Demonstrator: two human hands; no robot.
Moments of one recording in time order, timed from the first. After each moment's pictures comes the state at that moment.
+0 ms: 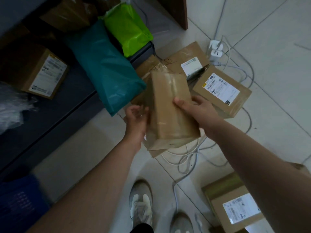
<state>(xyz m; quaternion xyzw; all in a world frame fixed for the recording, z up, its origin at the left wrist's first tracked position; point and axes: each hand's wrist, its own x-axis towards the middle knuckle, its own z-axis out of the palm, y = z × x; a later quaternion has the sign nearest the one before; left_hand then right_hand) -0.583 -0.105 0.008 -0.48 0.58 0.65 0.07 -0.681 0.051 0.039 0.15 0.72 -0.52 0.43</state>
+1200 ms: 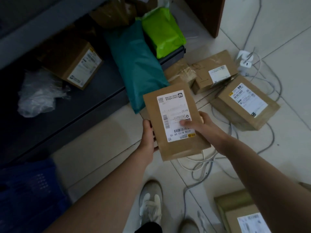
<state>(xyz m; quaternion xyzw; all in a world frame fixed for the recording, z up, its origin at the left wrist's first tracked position) -0.533 -0.127 -0.002 -0.57 0.43 0.69 0.13 -0.647 0.023 0.000 0.06 0.71 -0.46 0.52</state>
